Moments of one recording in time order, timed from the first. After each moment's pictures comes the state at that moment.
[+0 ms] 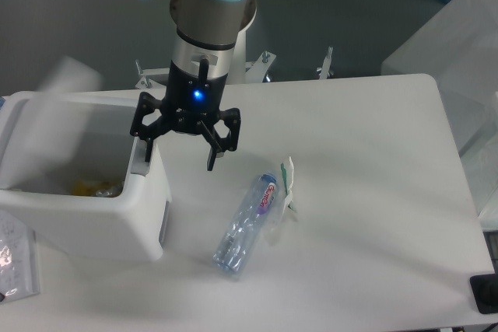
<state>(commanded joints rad) 2.35 -1.67 -1.62 -1.08 1.18 0.26</state>
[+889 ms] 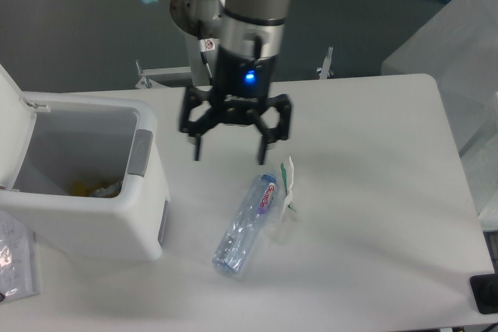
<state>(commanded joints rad) 2.54 -1.69 -1.53 -1.02 1.18 0.31</state>
